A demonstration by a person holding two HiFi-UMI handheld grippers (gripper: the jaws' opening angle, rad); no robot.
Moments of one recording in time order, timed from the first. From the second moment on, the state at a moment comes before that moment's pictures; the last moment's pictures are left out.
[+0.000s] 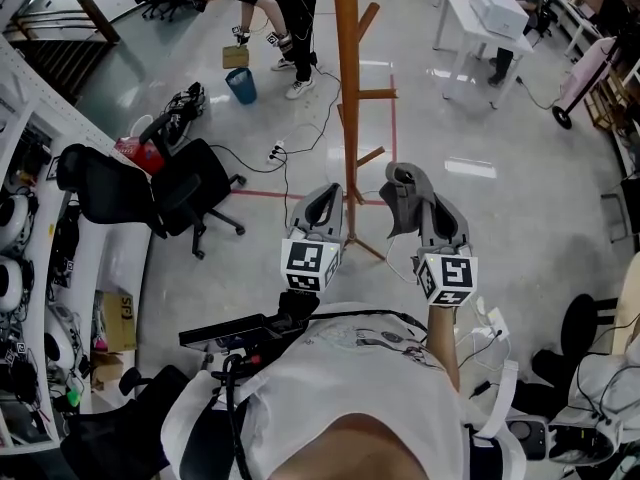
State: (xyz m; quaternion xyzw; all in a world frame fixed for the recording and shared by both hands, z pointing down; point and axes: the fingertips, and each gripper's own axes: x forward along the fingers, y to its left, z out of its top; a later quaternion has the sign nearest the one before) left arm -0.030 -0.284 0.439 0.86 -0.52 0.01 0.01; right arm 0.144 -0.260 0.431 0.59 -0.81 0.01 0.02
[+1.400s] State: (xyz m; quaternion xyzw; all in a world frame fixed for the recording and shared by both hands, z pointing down) left arm -0.034 -0.275 0.445 0.85 -0.52 0.02 0.02; right arm 0.130 -0.256 0.430 0.57 -0.82 0.00 0.03
